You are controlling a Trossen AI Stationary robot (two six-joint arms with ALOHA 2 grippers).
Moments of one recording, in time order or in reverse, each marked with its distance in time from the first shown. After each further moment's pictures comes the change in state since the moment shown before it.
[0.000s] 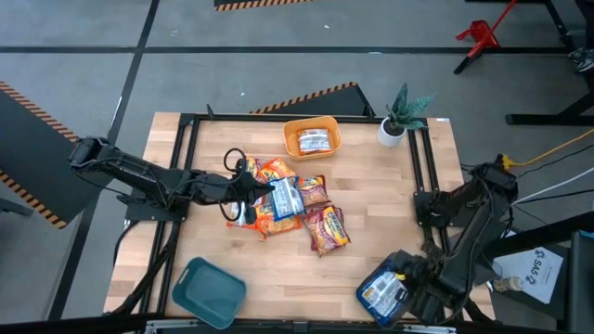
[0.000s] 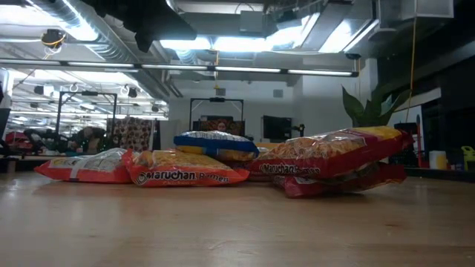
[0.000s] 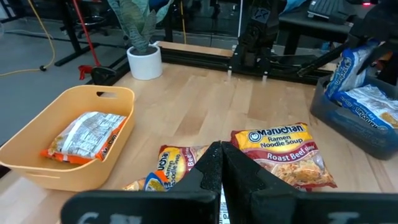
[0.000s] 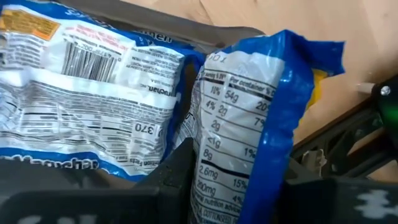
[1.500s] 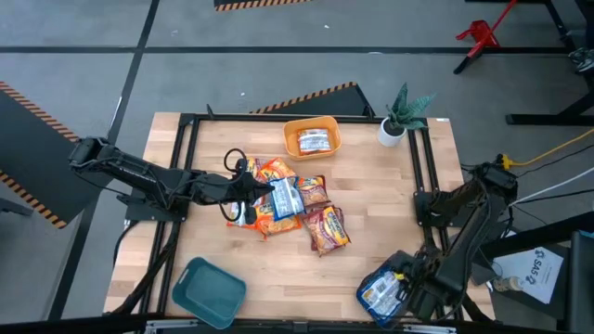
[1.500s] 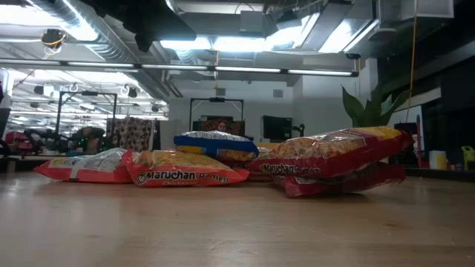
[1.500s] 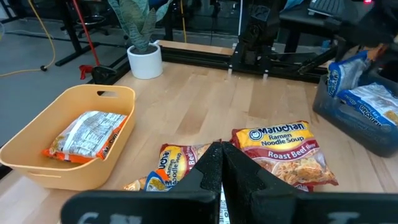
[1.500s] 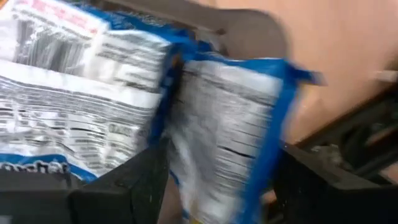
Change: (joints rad) left arm 0.001 0.000 0.000 -0.007 0.001 0.006; right arm -0.001 -0.026 -0.081 0.062 -0.060 0.002
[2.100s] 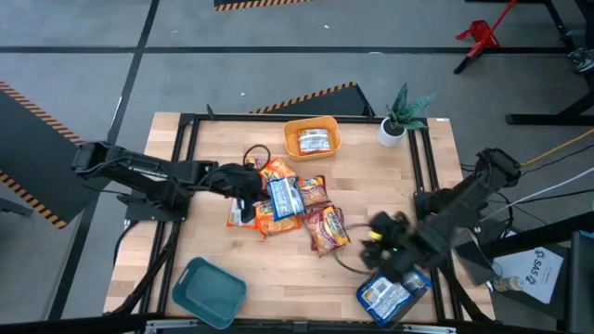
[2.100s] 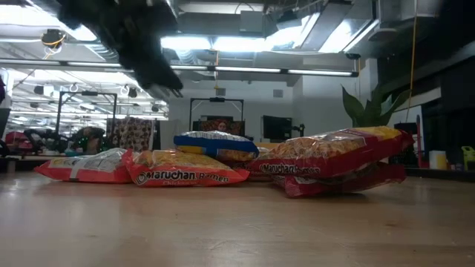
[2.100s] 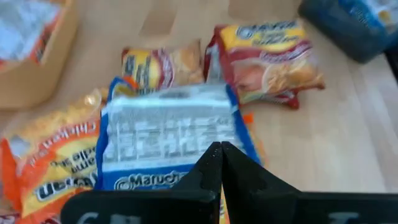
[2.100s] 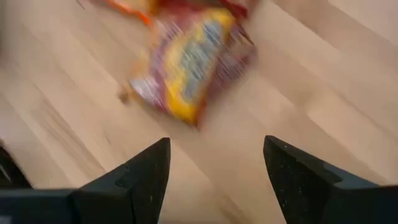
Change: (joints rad) left arm 0.219 0.092 0.001 -0.231 0.470 -0.030; right arm -0.349 -0.135 0.001 0.175 0.500 -0.151
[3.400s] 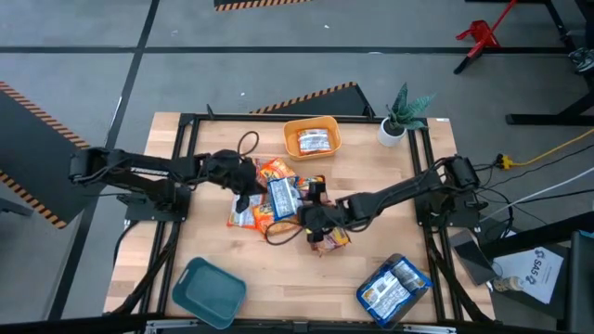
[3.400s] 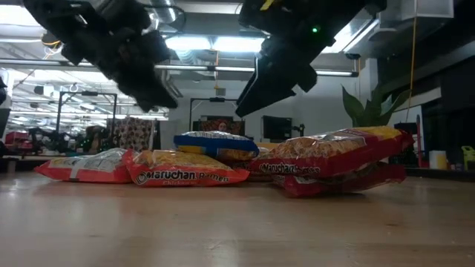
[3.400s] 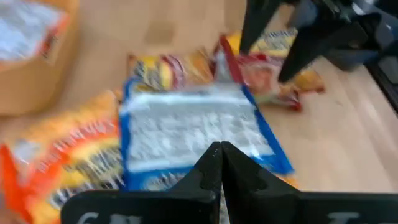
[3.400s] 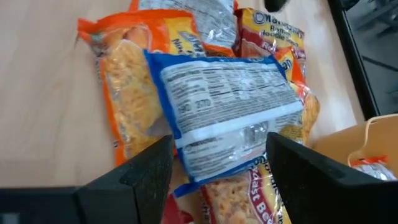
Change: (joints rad) left arm 0.212 -0.044 -0.200 0.275 0.242 0.114; right arm -0.450 0.344 0.000 0.821 -0.016 -1.533
